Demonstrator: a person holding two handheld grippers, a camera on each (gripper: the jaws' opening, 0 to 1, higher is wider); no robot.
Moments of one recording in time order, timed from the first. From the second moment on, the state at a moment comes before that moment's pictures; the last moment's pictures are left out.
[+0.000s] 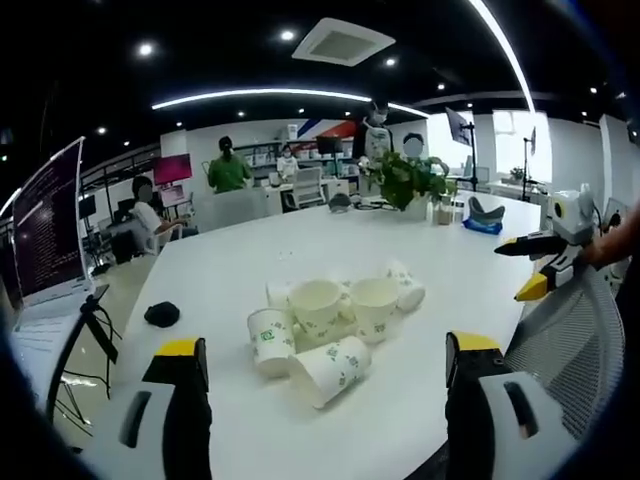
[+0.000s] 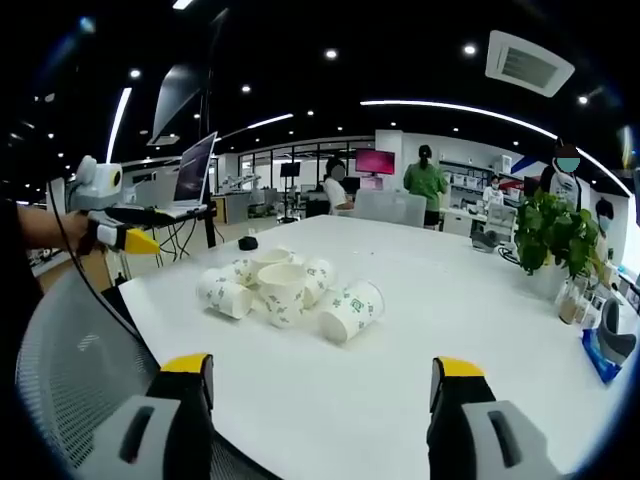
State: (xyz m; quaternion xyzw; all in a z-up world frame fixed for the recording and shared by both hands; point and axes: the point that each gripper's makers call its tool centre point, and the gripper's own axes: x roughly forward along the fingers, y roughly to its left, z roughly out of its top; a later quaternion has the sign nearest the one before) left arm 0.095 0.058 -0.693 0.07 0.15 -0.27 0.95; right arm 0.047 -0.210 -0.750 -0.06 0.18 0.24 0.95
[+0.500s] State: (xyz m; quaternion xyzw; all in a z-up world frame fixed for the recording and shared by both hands) left arm 0.116 0.040 -0.694 0.06 0.15 -0.27 0.95; right arm 0.049 -0.213 -0.751 -0.05 0.19 0.24 0.95
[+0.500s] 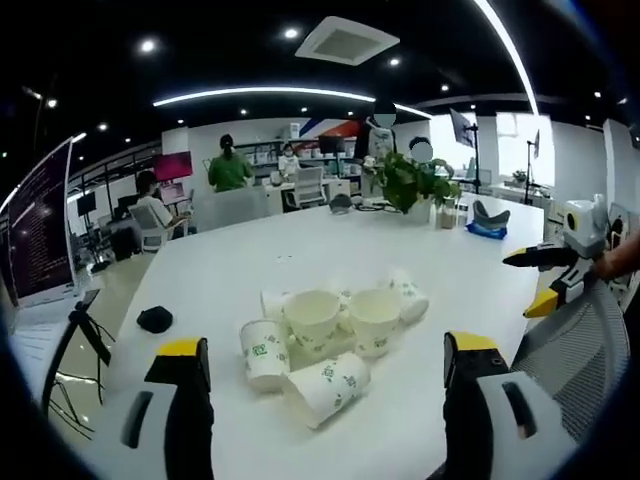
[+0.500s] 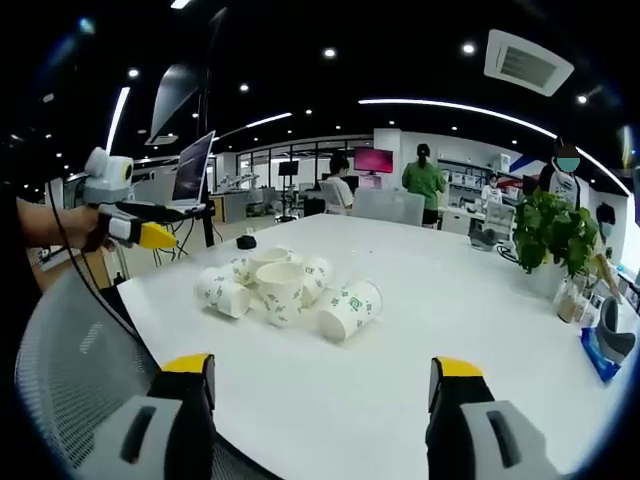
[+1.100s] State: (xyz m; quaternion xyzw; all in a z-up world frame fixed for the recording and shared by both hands) left arm 0.135 0.019 -0.710 0.06 0.16 -0.29 0.94; right arm 0.049 -0.213 -0.752 -0.06 0.19 0.23 0.95
